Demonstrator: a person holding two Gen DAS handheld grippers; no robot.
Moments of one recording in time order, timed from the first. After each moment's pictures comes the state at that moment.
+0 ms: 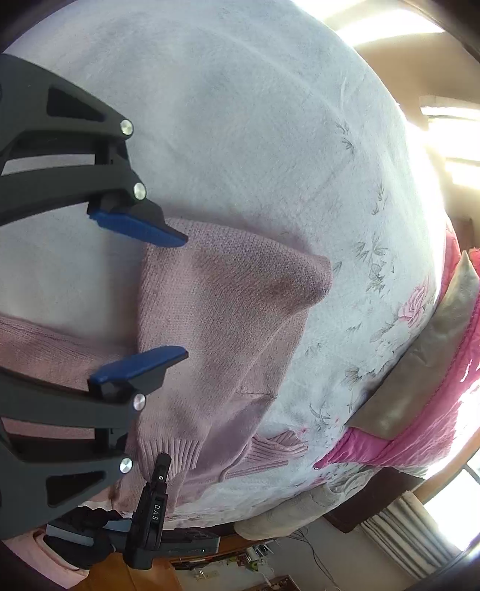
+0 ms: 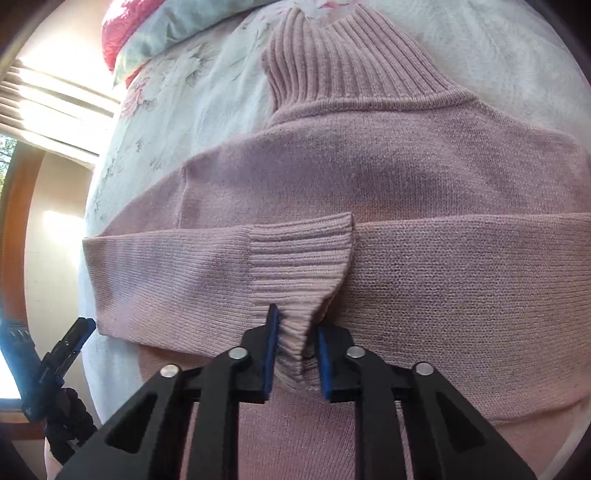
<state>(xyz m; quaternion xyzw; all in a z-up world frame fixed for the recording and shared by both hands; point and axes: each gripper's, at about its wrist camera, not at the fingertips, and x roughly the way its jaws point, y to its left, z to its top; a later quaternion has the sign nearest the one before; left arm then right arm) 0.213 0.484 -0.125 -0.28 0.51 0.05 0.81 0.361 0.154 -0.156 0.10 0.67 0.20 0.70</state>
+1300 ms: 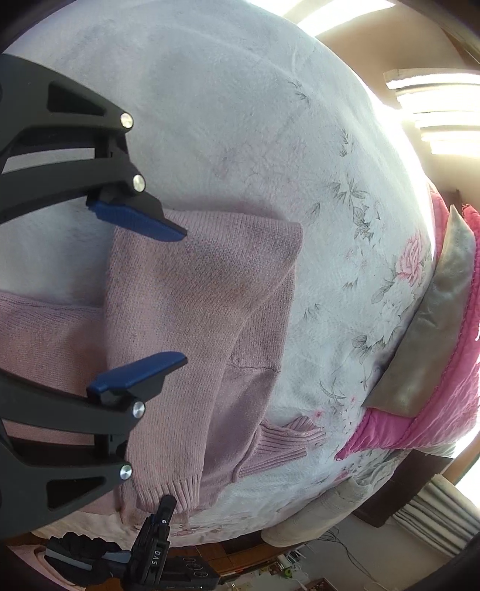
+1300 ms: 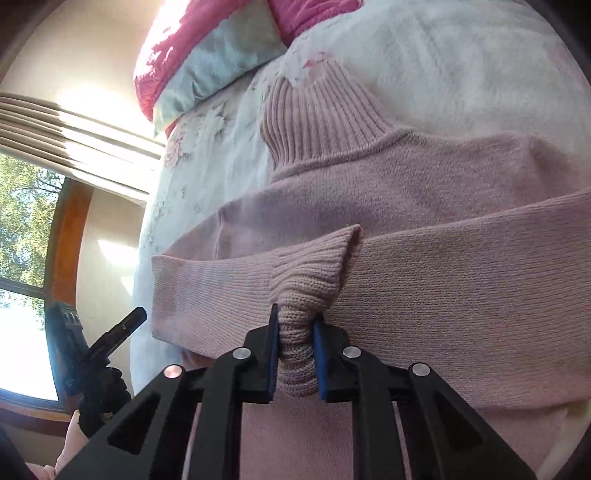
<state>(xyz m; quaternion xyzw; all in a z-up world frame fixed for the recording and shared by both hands) 0.252 0.442 -0.111 -0.22 0.52 0.04 0.82 0.352 0.070 -0.110 0.19 0.61 0.23 0.73</state>
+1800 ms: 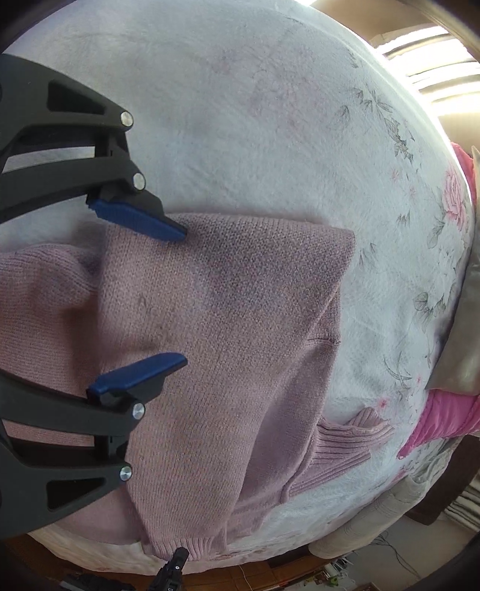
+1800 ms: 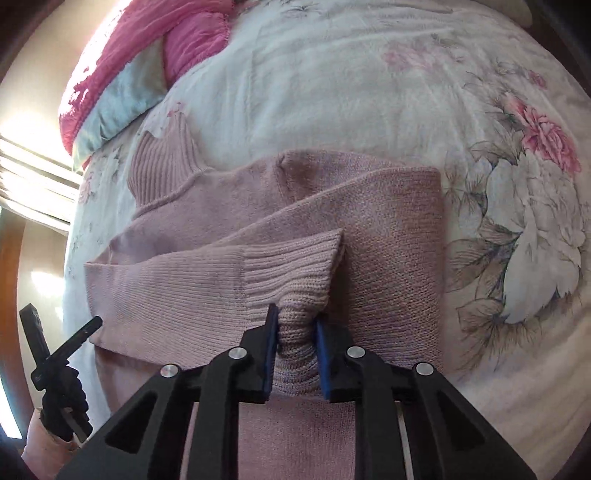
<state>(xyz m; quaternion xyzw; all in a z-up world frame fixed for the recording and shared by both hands) 0.293 0.377 -0.168 -0.15 0.59 0.02 0.80 0.342 -0.051 -0.132 0.12 0.64 0.08 0.75</state>
